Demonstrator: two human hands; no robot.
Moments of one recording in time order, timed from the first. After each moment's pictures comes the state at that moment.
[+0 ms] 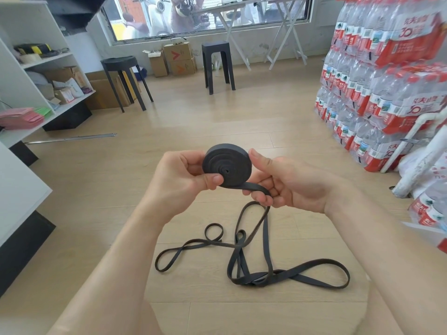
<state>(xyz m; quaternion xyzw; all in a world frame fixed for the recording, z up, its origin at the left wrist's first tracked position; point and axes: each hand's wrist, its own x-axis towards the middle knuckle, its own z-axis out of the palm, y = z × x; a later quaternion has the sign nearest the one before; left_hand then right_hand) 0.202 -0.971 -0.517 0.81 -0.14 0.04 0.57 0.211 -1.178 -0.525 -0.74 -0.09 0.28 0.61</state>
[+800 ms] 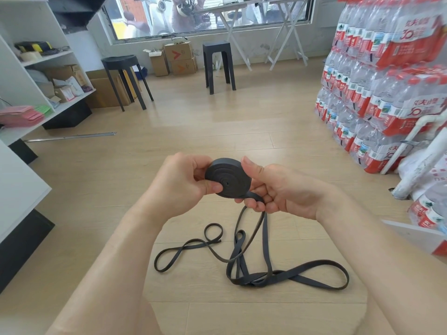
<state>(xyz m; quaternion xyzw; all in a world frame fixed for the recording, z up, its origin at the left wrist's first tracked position) 0.209 -0.966 -0.518 0.90 -0.15 0.04 0.40 0.214 -1.168 -0.537 -0.74 -0.10 0.28 0.60</state>
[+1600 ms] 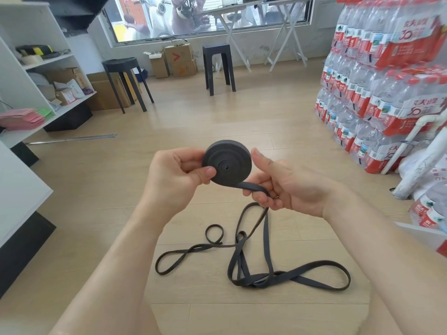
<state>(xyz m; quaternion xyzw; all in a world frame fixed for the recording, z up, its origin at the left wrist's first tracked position) 0.204 -0.966 -0.519 0.80 -0.11 0.12 0.57 0.213 -1.177 -0.531 -0.73 -0.09 0.27 0.63</state>
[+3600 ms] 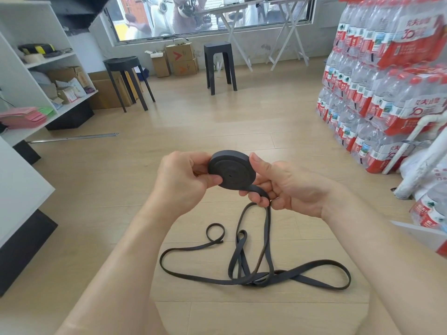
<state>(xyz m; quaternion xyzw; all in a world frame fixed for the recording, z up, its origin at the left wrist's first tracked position) 0.208 -0.970 -0.522 0.88 -0.14 0.11 0.45 0.214 -1.174 -0.536 -0.73 -0.09 0.28 0.62</state>
